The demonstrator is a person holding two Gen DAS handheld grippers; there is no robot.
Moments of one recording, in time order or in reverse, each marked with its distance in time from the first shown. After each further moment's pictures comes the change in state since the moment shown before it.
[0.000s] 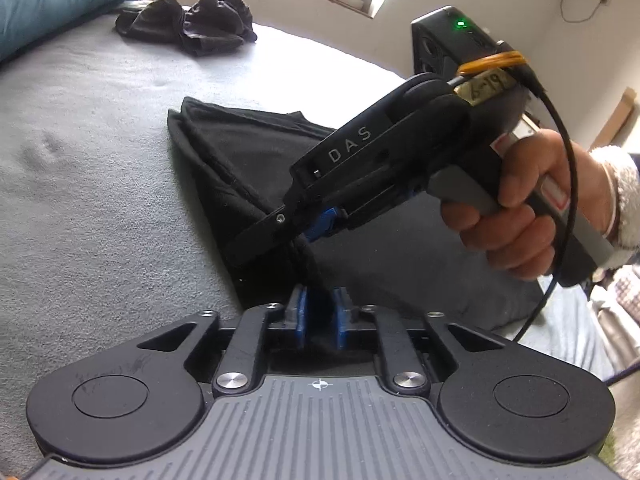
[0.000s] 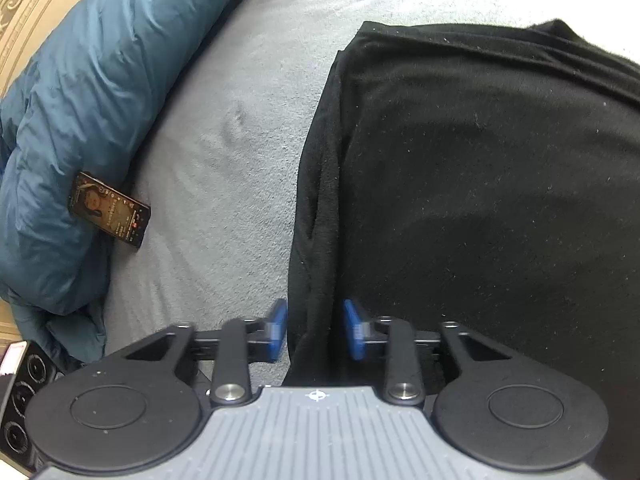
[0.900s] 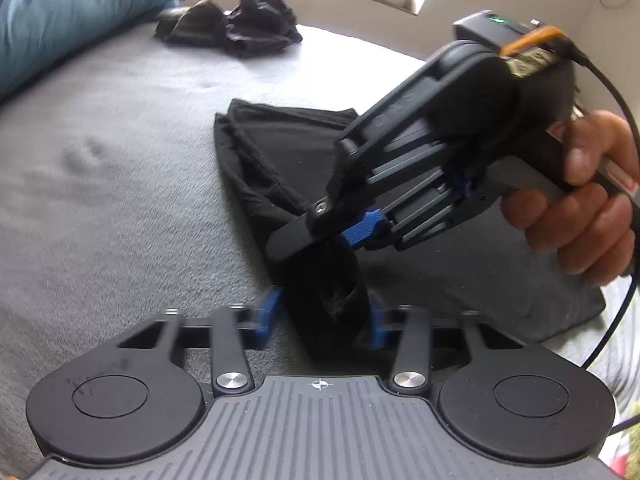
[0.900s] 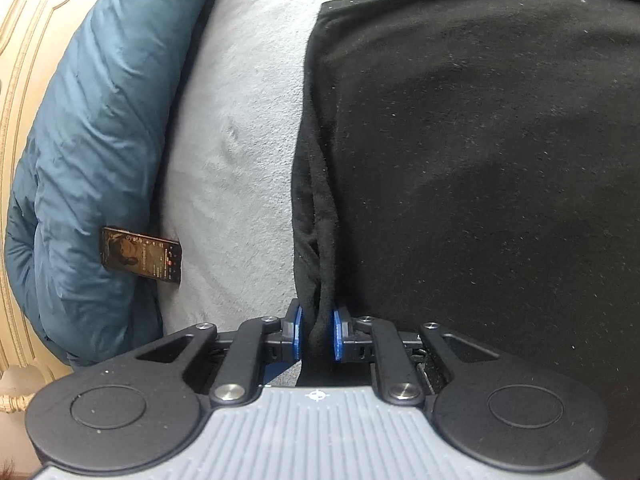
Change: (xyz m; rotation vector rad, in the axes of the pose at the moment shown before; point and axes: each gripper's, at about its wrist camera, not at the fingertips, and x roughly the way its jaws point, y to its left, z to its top) left arm 0.013 -0.002 -0.001 -0.024 0.006 0.183; right arm 0.001 -0.017 0.006 0.235 0.021 0.152
